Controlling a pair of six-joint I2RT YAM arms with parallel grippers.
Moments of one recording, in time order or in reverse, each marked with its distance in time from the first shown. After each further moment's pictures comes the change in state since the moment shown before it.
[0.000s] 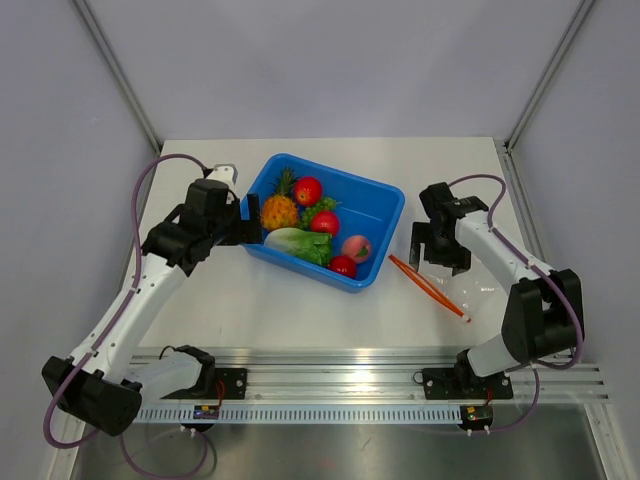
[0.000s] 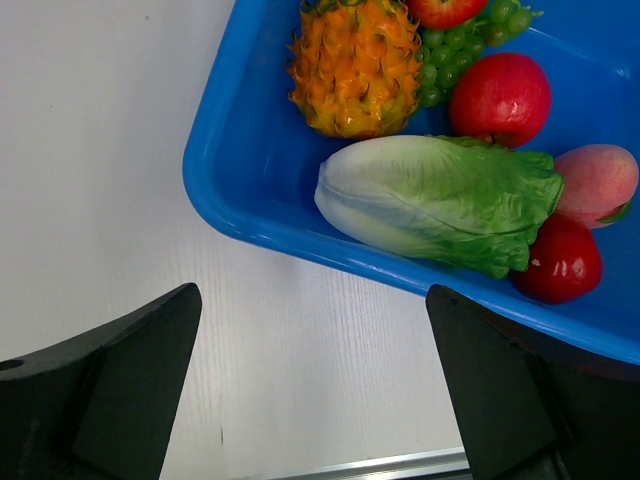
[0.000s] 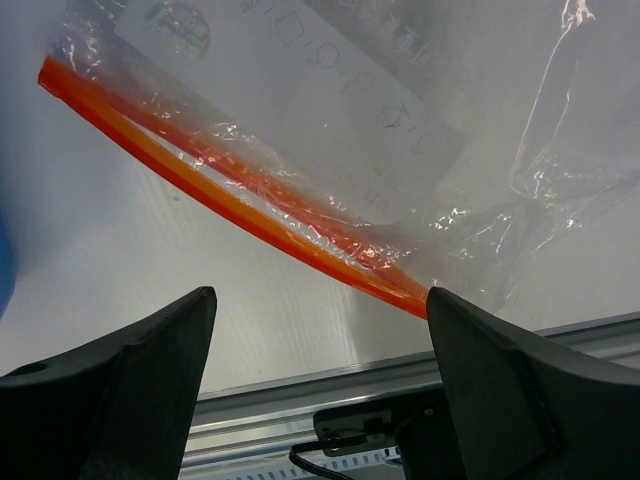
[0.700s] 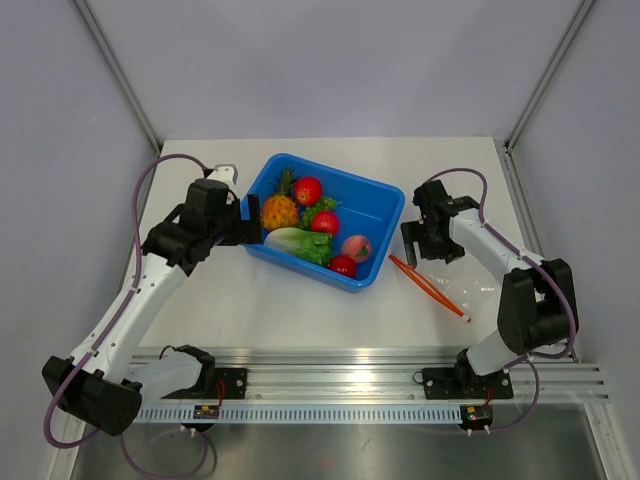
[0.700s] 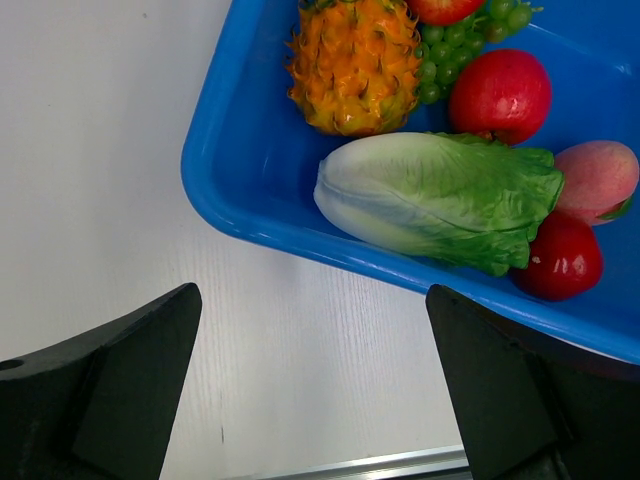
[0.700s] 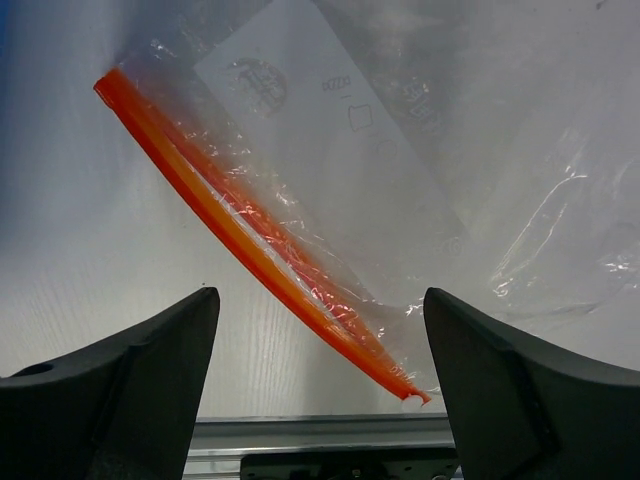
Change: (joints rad) left arm 0.000 0.000 0.000 -0.003 0.005 0.003; right arm 0.015 0.071 -0.002 0.135 -0.032 -0.286
